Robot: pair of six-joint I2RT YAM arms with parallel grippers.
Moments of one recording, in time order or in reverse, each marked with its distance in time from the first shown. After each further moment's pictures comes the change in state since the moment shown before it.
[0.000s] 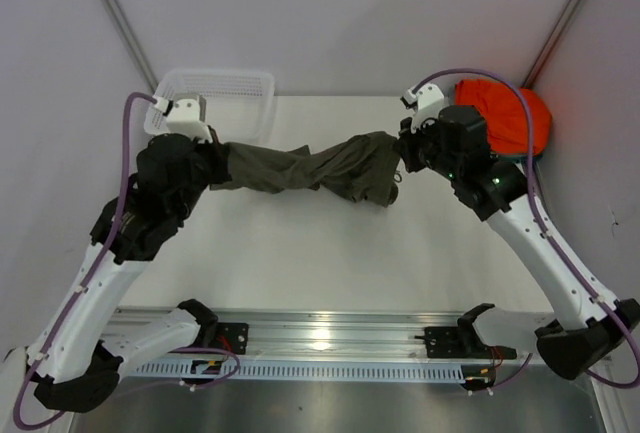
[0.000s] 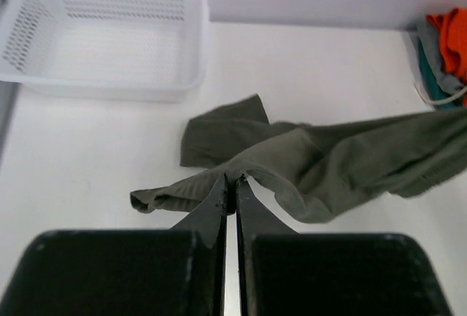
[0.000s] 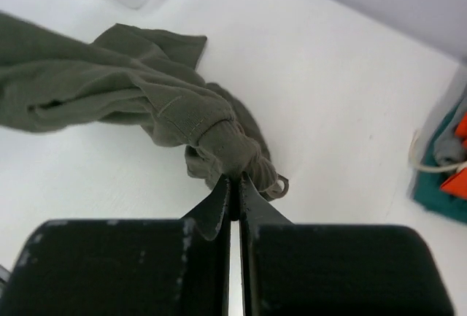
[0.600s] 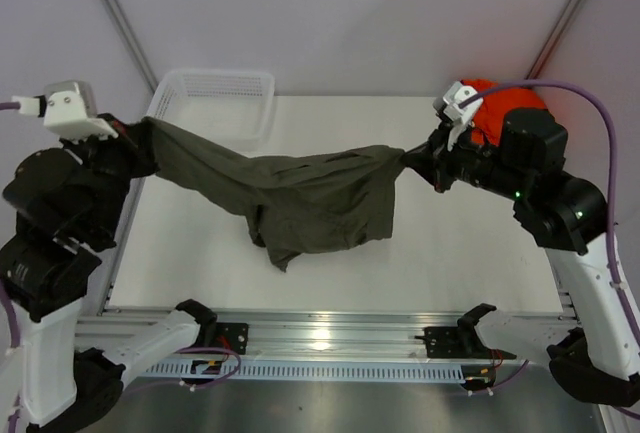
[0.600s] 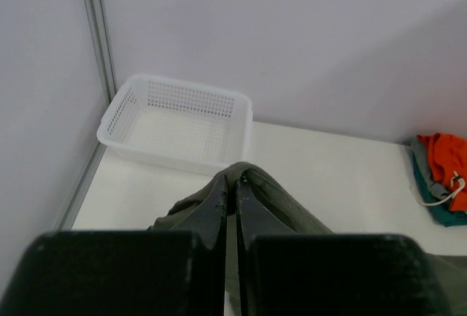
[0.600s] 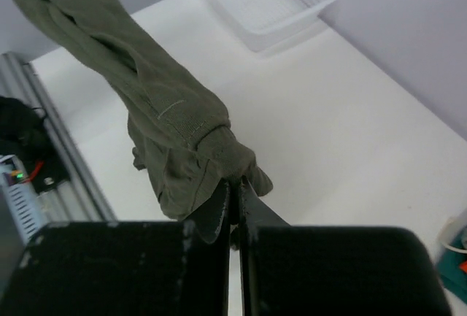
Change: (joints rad) left arm 0.096 -0.012 0.441 -0.171 -0.126 0.103; right arm 0.027 -0.130 0.311 -0.293 -0.344 -0.134
